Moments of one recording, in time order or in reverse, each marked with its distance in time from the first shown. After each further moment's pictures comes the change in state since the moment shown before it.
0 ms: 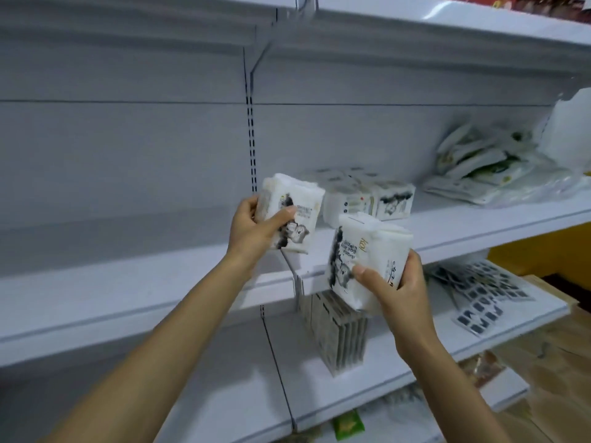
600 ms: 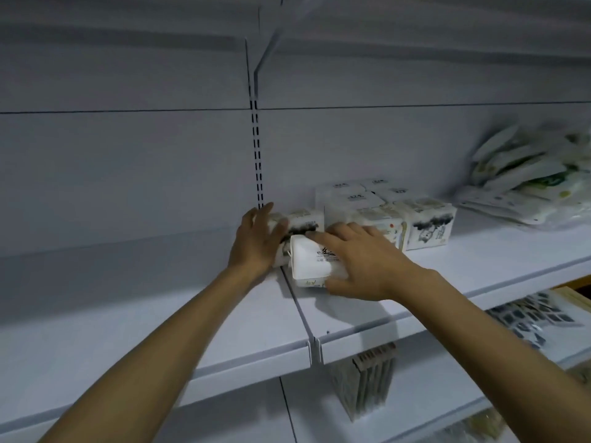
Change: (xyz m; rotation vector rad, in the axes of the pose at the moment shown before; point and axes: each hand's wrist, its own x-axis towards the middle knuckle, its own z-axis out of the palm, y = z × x) left_hand 0.131 -0.069 -0.009 0.699 -0.008 0.168; right_hand 0.162 -0.014 0.068 -1.418 -0.660 -0.655
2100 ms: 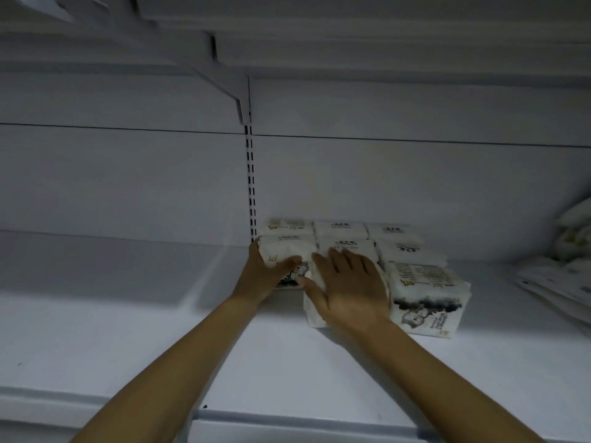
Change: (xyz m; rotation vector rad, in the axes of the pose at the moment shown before) left_hand 0.042 0.039 0.098 -0.347 0.213 -0.337; right_hand 0.058 0.128 0.080 0.043 0.410 -0.045
